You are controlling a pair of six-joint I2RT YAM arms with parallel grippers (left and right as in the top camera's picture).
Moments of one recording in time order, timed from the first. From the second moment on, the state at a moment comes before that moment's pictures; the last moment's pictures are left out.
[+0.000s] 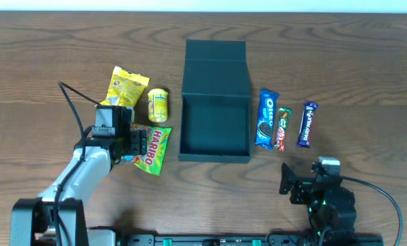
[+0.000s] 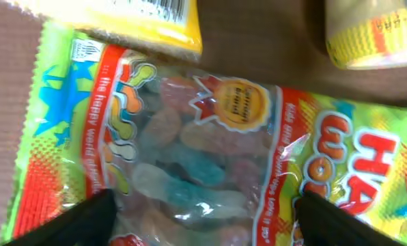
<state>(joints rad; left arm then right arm) -0.04 1.47 0.62 -0.32 0.07 -0.05 0.11 0.01 0.16 -0.70 0.02 0.23</state>
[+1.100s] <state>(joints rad) -0.03 1.24 0.67 -0.57 0.35 -0.18 0.11 0.01 0.16 -0.70 0.02 0.23</state>
